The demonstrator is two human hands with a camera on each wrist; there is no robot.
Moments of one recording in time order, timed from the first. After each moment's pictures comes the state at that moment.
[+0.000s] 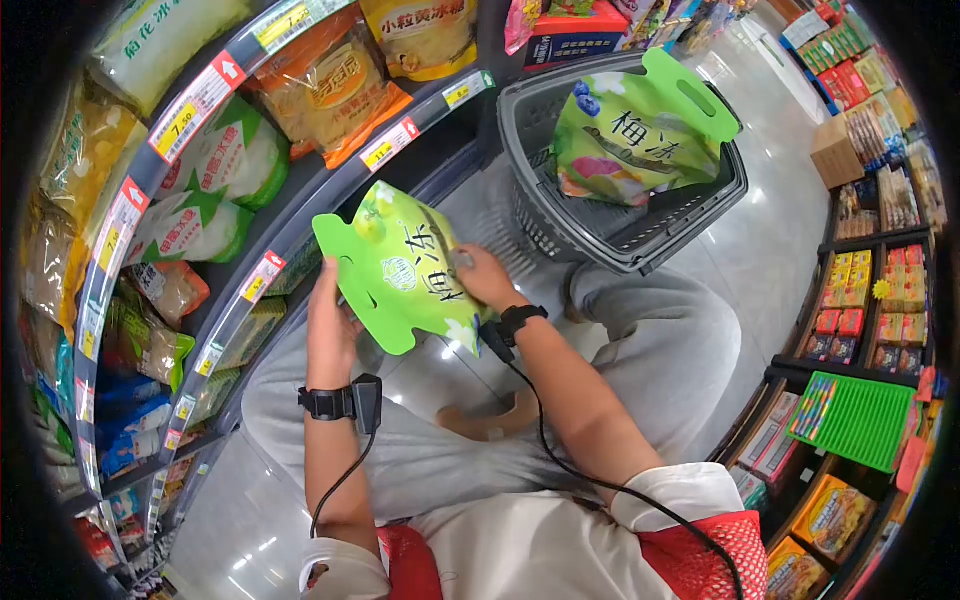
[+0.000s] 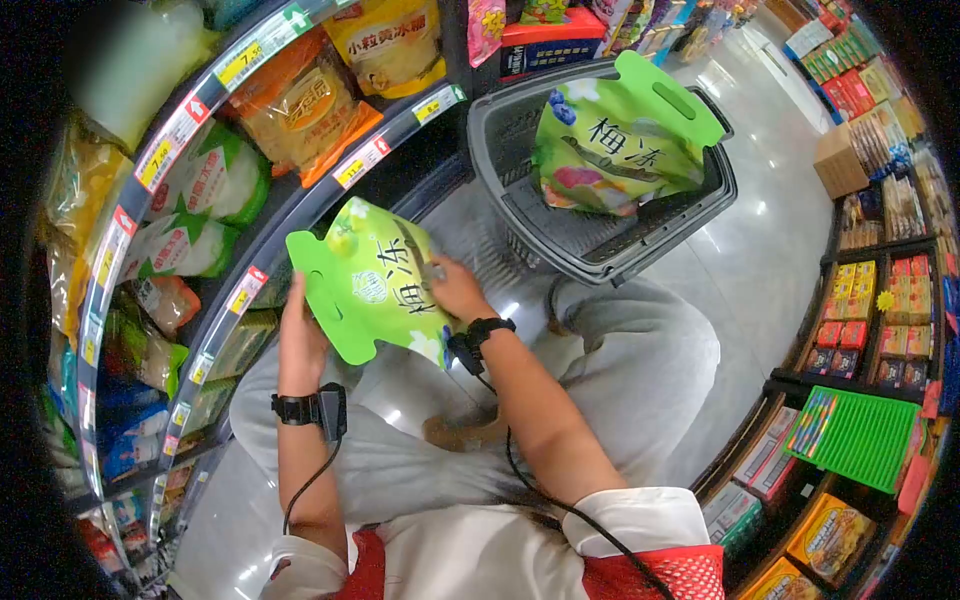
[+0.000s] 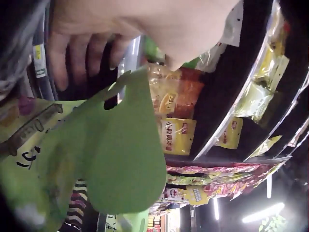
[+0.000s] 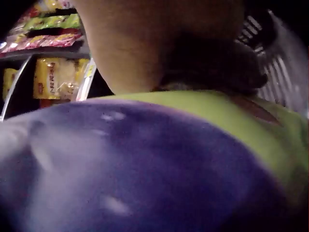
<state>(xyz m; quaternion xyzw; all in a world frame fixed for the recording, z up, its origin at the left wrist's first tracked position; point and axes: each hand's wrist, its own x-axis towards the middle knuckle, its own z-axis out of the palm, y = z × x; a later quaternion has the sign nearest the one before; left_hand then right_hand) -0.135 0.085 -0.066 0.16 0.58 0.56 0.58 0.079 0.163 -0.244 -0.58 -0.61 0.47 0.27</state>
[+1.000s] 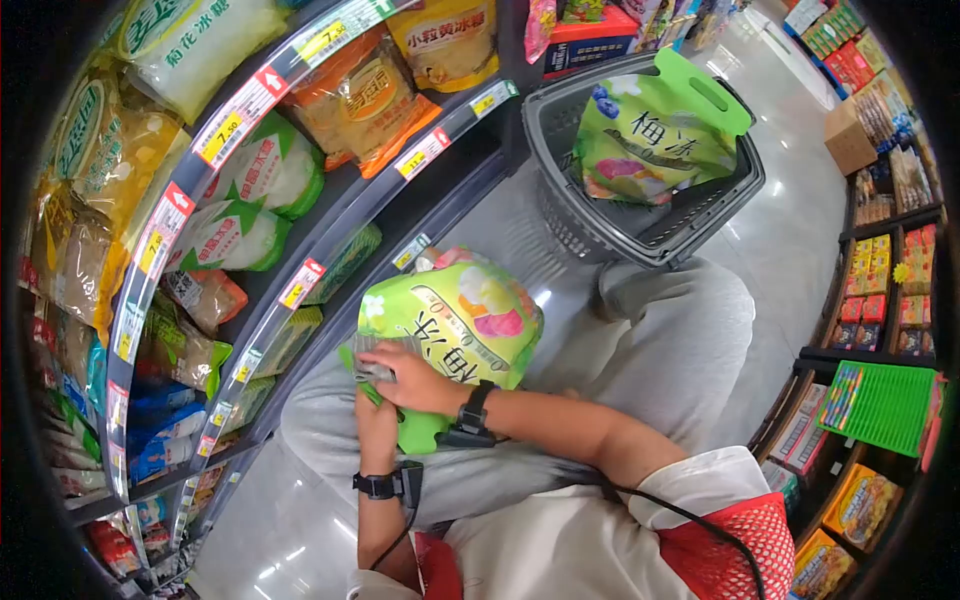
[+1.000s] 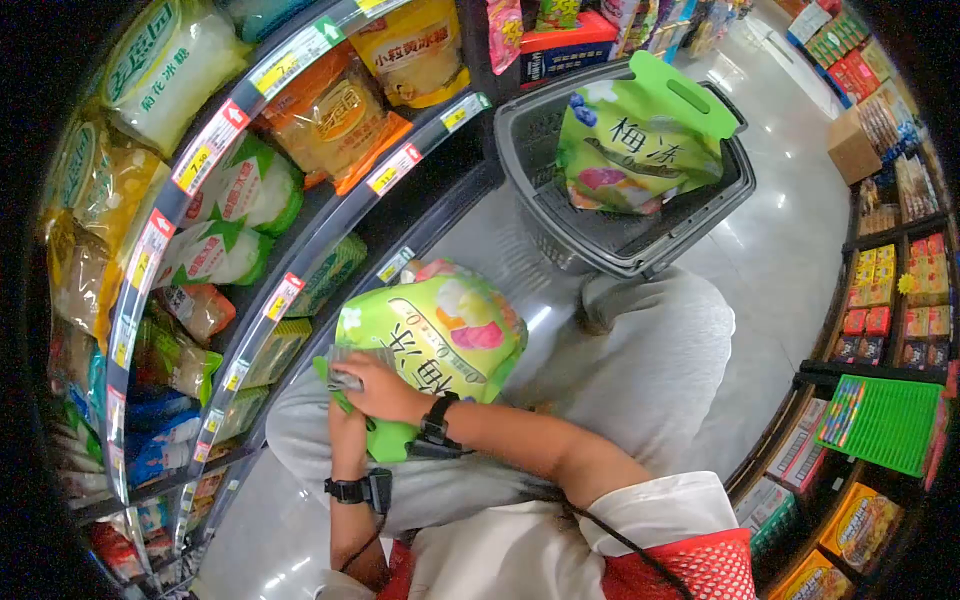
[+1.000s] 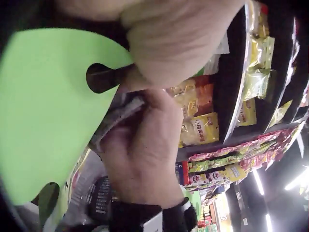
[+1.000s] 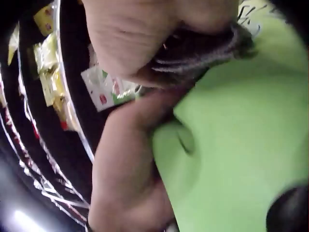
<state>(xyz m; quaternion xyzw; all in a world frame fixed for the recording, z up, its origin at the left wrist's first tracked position) -0.167 -0.064 -0.111 0.30 0.73 0.44 0.43 -0.060 0.031 -0.147 -0.24 -0.67 0.61 0.35</state>
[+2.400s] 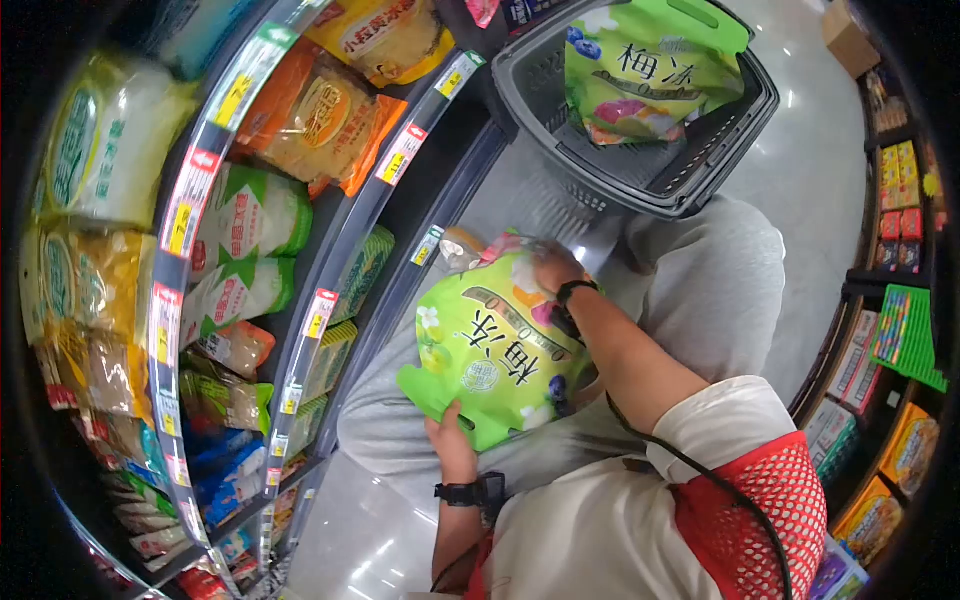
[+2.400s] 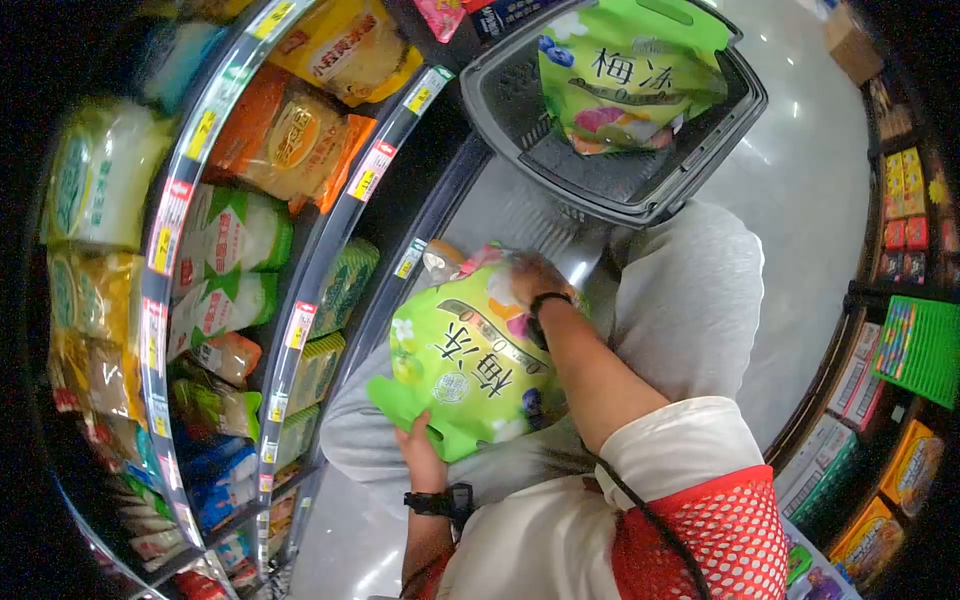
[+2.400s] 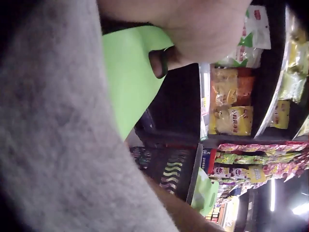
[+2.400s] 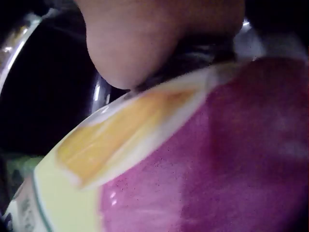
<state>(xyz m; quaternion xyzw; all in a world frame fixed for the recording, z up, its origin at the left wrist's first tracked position) -0.106 -0.076 -0.116 0.12 0.72 0.51 0.45 0.093 0.140 -0.326 -0.63 -0.67 0.38 0.10</state>
